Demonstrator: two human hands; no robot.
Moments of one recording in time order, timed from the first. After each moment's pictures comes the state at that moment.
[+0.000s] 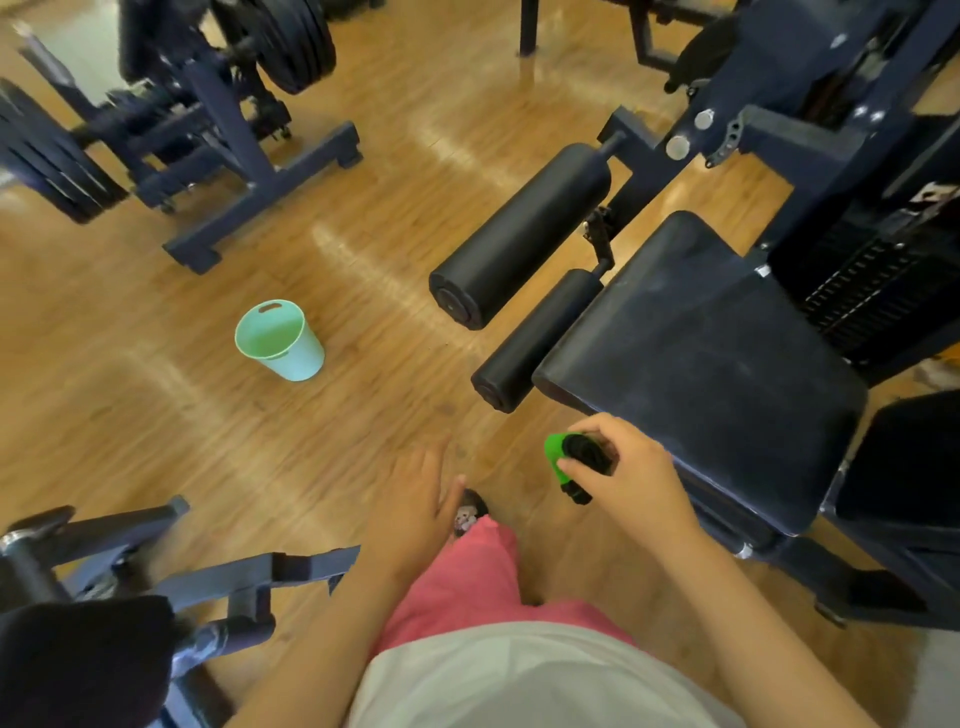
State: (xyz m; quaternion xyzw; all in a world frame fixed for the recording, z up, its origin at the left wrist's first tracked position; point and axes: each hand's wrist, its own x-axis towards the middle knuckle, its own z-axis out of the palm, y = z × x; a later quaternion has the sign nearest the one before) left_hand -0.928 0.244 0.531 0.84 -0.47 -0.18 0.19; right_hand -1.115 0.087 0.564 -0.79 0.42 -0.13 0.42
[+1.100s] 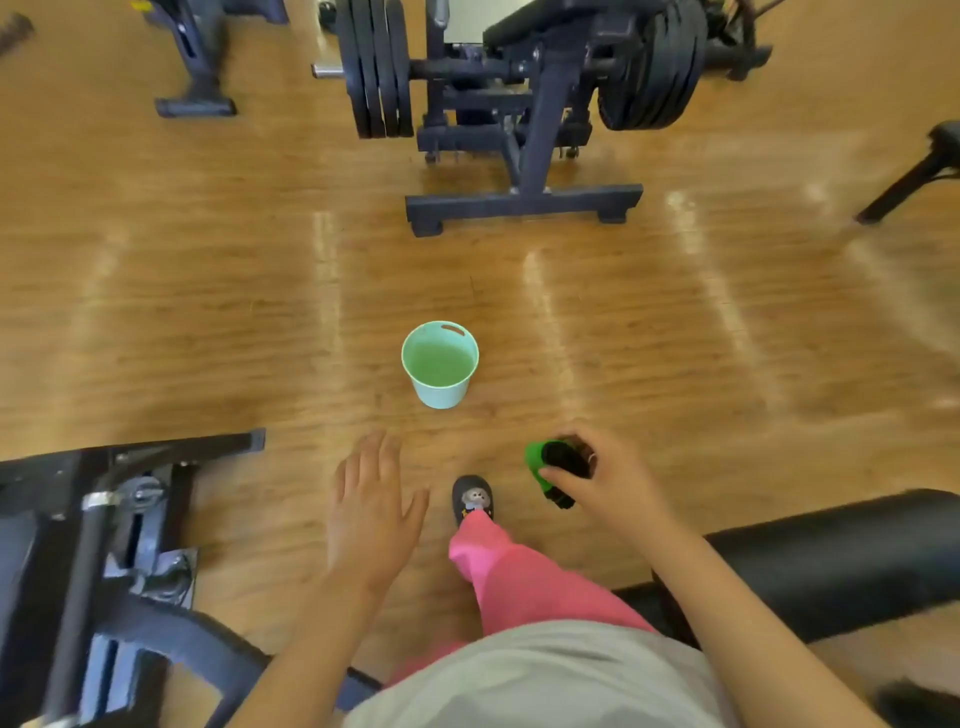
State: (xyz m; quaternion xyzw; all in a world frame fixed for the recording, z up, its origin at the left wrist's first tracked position) left_hand -0.560 0.234 0.482 0.98 -0.11 -0.05 0.17; right_hand -0.595 -0.022 0.544 -0.90 0.11 0.08 0.41
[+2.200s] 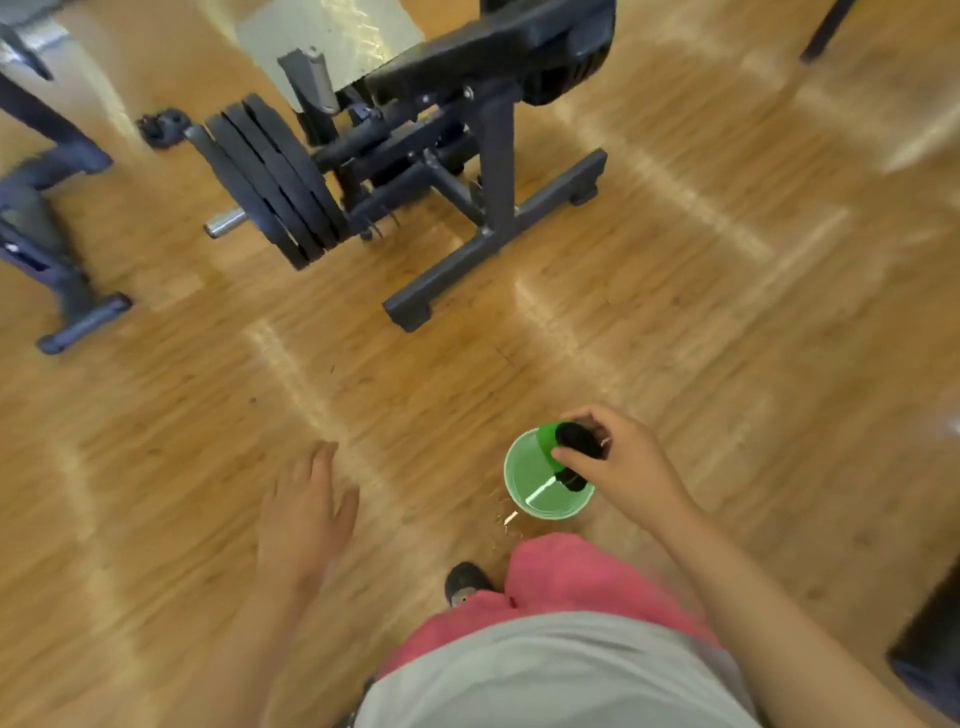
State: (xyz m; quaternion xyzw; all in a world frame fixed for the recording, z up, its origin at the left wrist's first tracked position) left_hand 0.044 0.370 0.518 0.95 -0.29 -0.08 0.03; right_hand -0.147 0.096 0.538 -0.78 0.34 -0.06 0.52
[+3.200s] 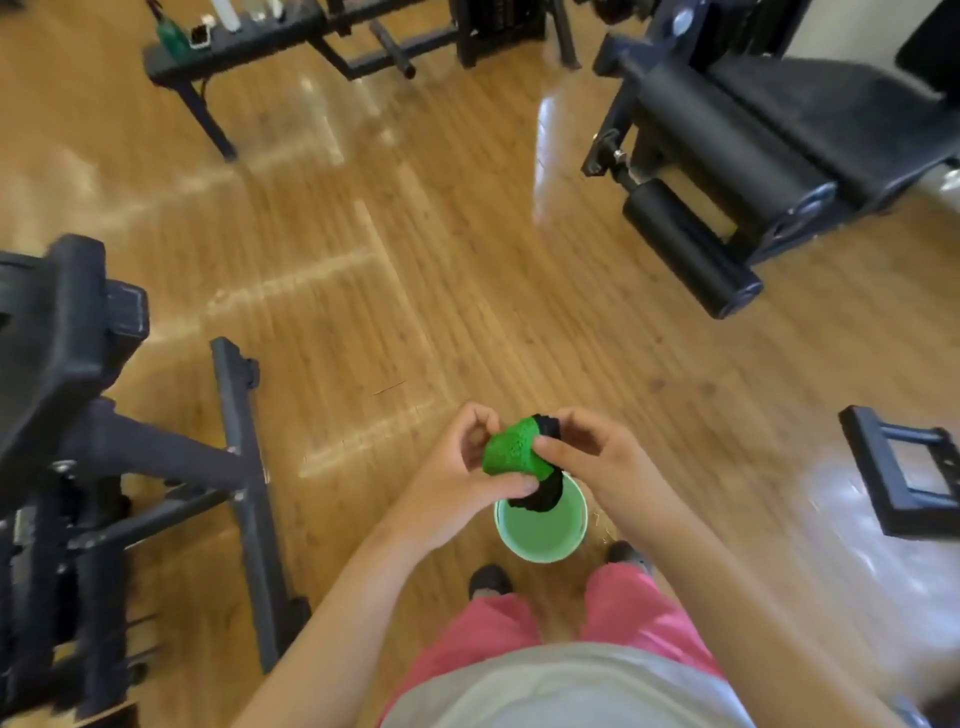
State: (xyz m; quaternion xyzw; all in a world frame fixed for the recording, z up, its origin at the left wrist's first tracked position) left_hand 0.126 0.044 0.615 0.40 -0.60 -0.68 0.12; right_hand -0.032 0.123 0.592 -0.32 0.59 -0.53 0.53
